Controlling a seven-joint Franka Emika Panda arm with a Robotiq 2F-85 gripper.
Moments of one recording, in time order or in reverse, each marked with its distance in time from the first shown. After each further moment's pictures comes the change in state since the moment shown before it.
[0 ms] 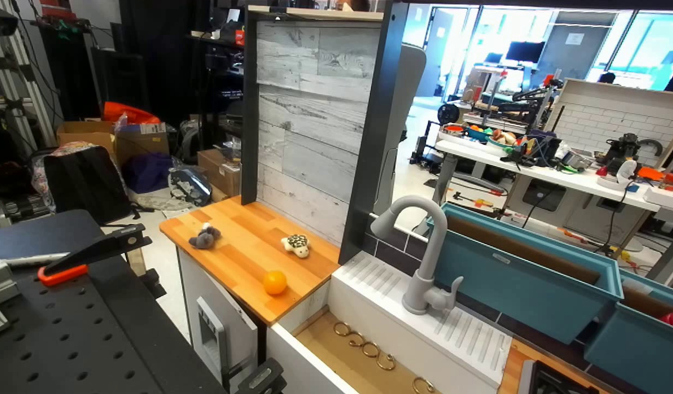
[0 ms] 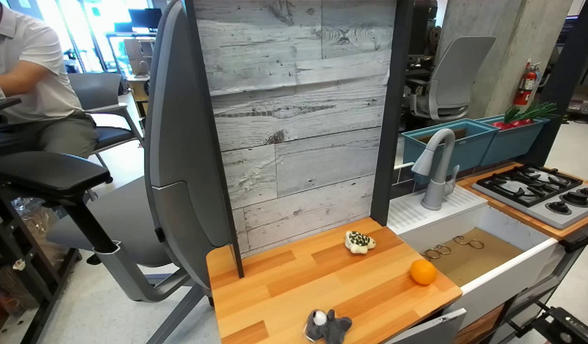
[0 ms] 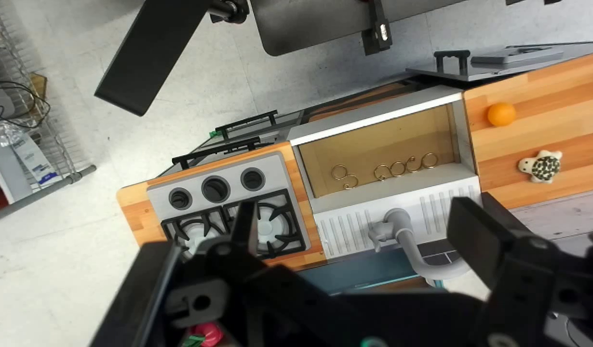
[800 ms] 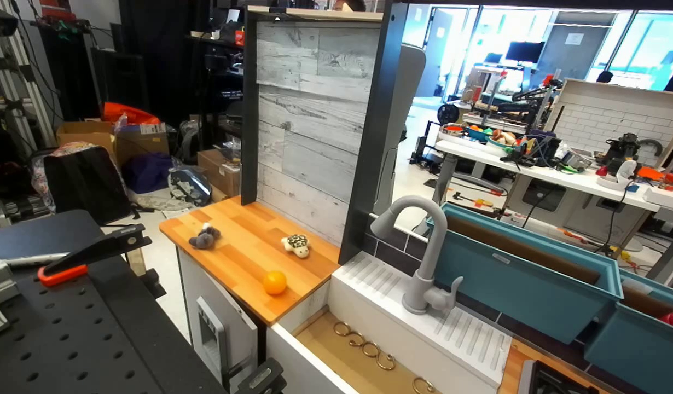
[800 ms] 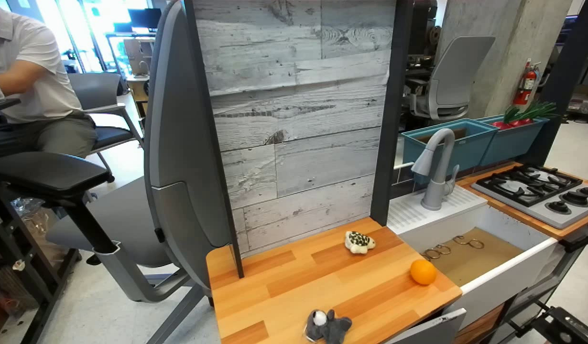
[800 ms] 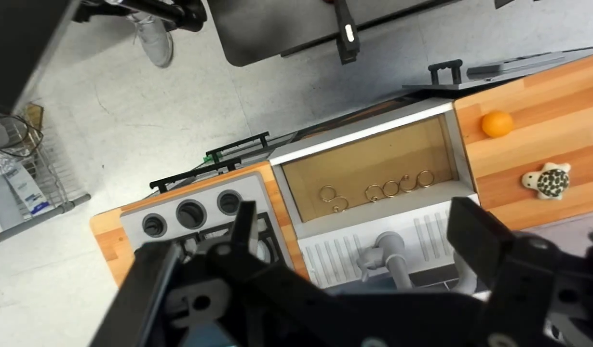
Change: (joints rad) arm 0.048 0.150 0.068 0.014 0.000 0.038 0.162
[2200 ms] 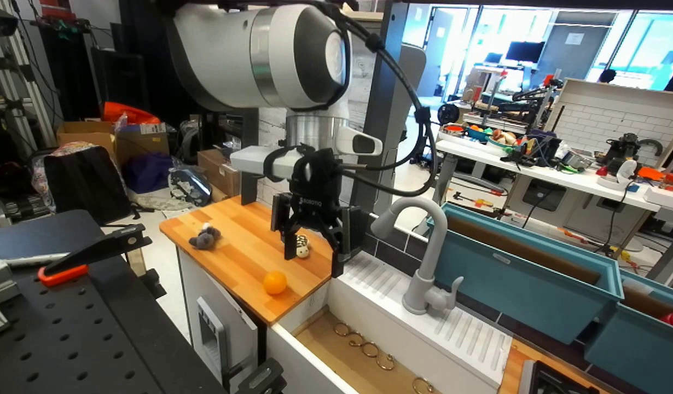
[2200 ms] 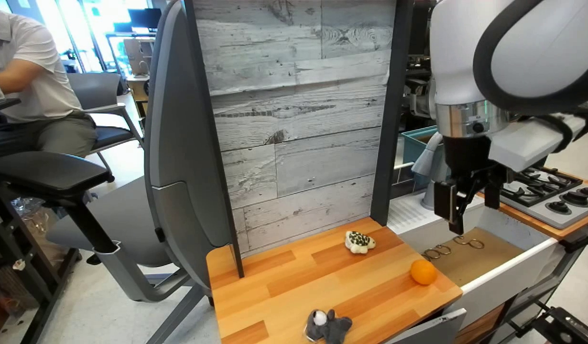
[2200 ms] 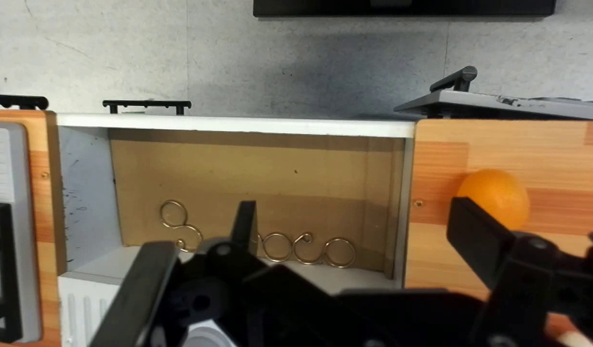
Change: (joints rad) arm 0.276 0.791 0.035 0.119 -0.180 0.568 0.209
